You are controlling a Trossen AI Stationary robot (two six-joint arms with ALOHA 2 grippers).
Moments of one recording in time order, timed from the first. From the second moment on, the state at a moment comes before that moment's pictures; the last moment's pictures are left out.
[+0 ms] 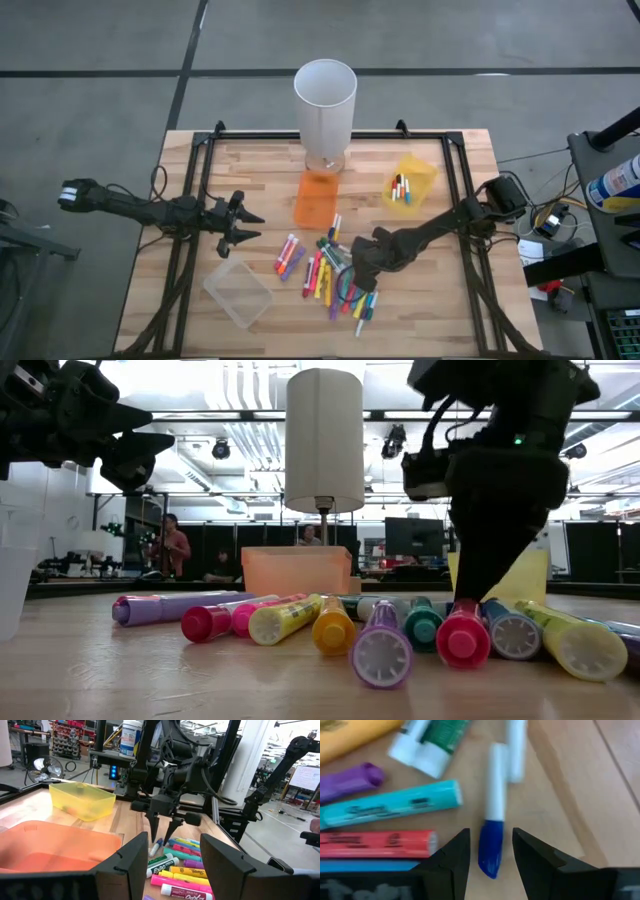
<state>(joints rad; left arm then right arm) -0.15 0.44 0.02 0.47 -0.02 -0.21 0.35 1.79 0.99 -0.44 0.17 0.81</state>
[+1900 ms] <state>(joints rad) -0.15 0.44 0.02 0.47 -0.02 -0.21 0.32 1.66 1.10 -0.81 0.26 0.66</state>
